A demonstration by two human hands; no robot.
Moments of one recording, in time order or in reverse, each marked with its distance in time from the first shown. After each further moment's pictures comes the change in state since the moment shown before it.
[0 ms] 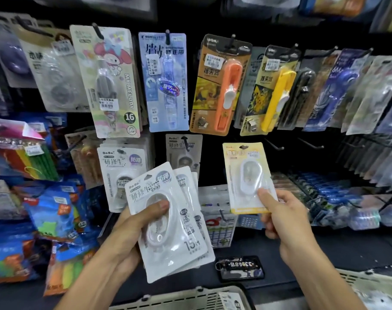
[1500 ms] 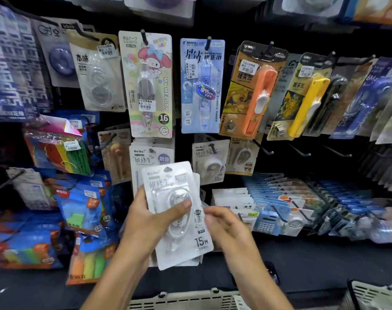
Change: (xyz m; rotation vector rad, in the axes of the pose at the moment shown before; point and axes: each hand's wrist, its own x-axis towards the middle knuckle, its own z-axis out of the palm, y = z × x) left_hand -0.016 0.020 -0.008 0.218 0.153 0.248; right_hand -0.072 0.024 0.105 -0.038 -0.426 -0.128
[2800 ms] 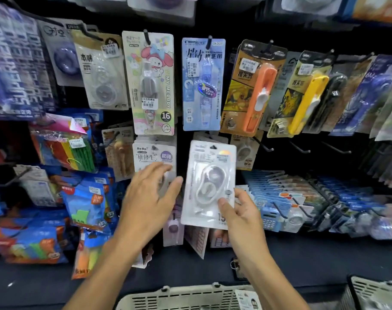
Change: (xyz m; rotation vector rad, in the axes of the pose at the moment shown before) left_hand 0.019 0.017 -0.009 0.960 0.134 0.413; right_hand 0.014 -0.015 -0.001 0.043 0.145 -0.019
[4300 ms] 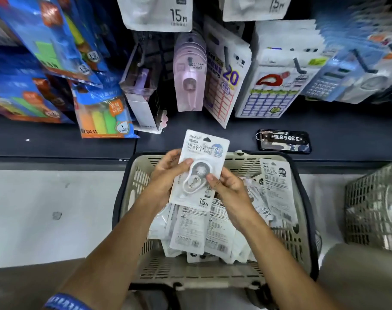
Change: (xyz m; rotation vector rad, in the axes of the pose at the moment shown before) left_hand -0.205 -0.192 0.144 -1.024 -0.333 -1.005; right_hand -0.084 0.282 -0.008 0.283 -0.302 0.472
